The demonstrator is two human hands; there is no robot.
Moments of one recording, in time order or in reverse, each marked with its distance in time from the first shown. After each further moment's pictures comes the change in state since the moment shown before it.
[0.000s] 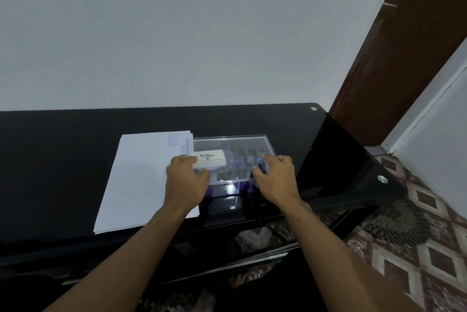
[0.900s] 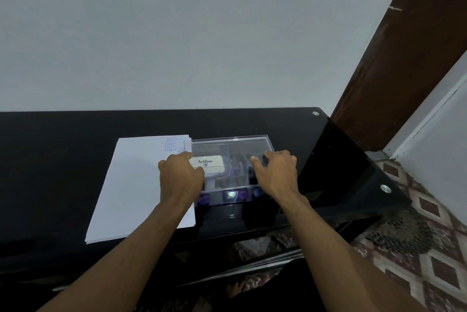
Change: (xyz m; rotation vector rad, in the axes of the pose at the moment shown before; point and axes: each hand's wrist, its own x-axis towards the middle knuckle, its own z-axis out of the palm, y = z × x) left_hand 0.024 0.020 -0.002 0.090 0.127 -0.080; right_hand 0.042 -0.002 0.005 -0.166 0.074 -0.048
